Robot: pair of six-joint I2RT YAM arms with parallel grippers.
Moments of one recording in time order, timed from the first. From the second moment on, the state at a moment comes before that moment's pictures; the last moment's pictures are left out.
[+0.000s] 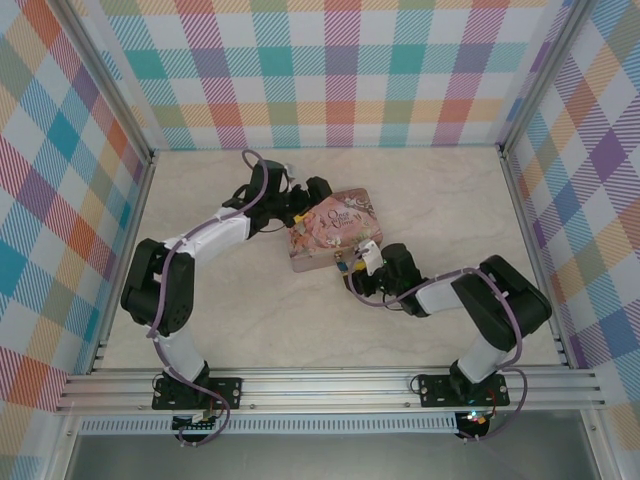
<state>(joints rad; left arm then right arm) -0.43 1.78 1.28 -0.11 0.41 -0.92 0.59 1.66 0.48 0.60 -0.27 0.06</state>
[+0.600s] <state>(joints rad) -0.43 1.82 1.29 -0.11 0.41 -0.94 0.61 1.74 0.51 0.68 -0.25 0.04</state>
